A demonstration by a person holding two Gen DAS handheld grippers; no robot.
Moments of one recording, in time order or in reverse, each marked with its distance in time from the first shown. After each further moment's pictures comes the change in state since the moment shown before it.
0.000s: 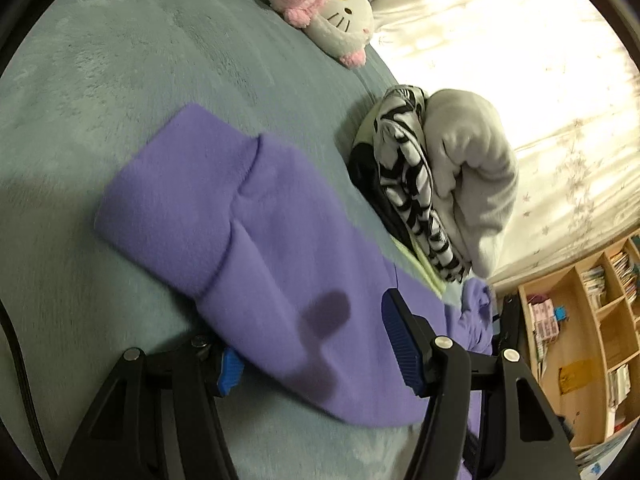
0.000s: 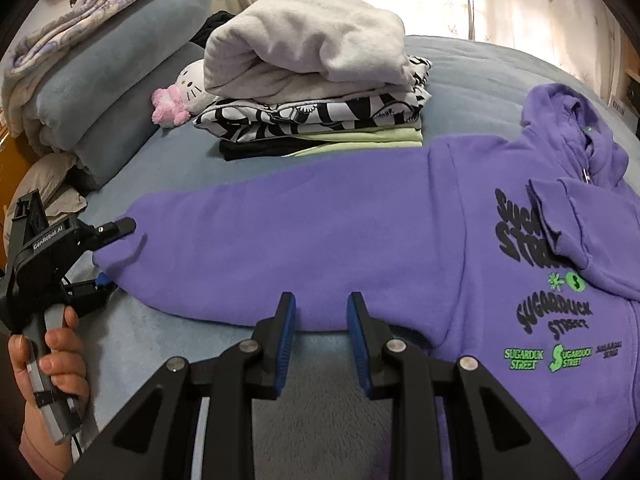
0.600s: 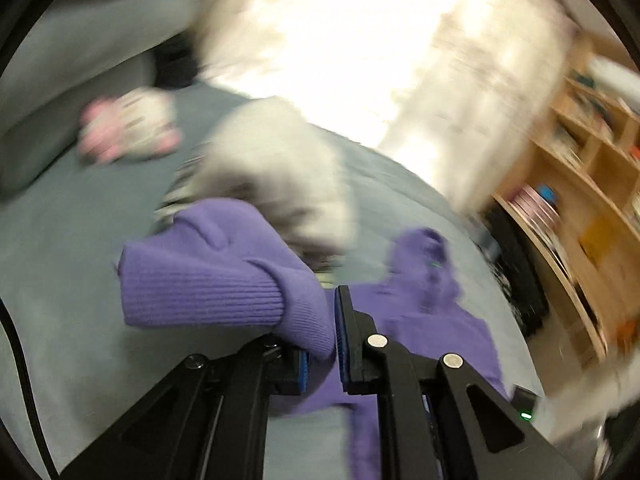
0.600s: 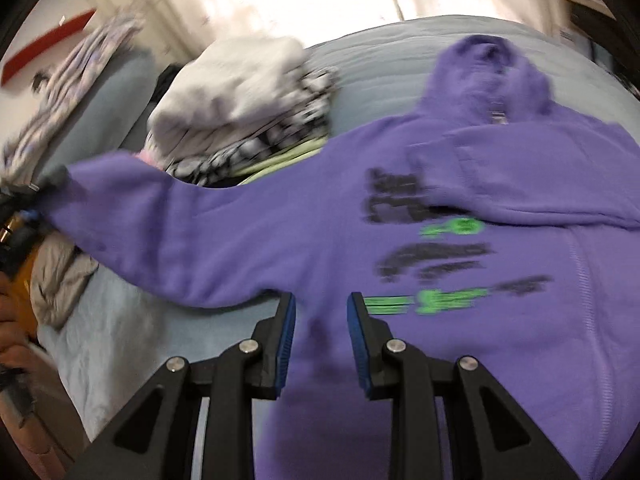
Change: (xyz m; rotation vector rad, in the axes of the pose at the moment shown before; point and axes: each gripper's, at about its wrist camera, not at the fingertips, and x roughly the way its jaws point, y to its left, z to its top) left arm -0.045 -0.267 -0.062 0.612 -0.041 -0.029; right arm -0.081 -0.114 -0.026 0.265 -0.057 0.039
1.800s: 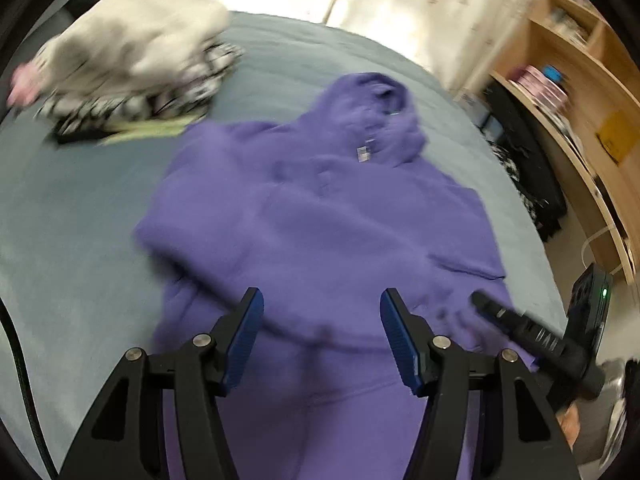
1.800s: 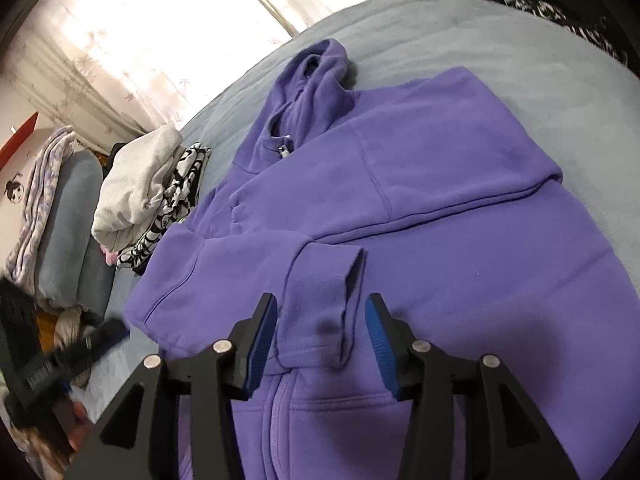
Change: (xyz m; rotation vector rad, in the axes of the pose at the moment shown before) left arm 0.133 -0.158 -0.144 0.045 0.359 0.095; right arm -0.084 -0.234 0.006 0.266 -0.015 0.006
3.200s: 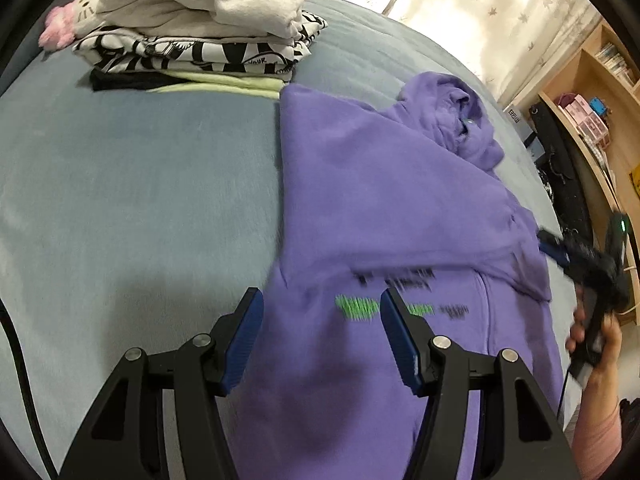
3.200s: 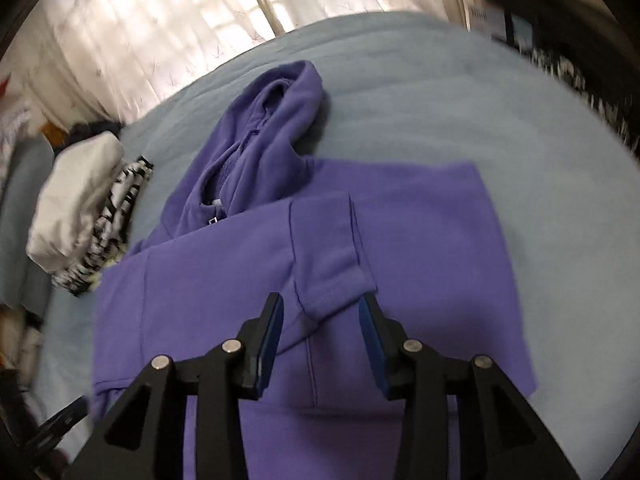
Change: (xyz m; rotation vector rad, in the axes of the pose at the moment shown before) left arm 0.040 0.092 0.016 -0.125 0.045 0.050; right arm 0.044 -0.019 0.121 -0.107 0.012 -0.169
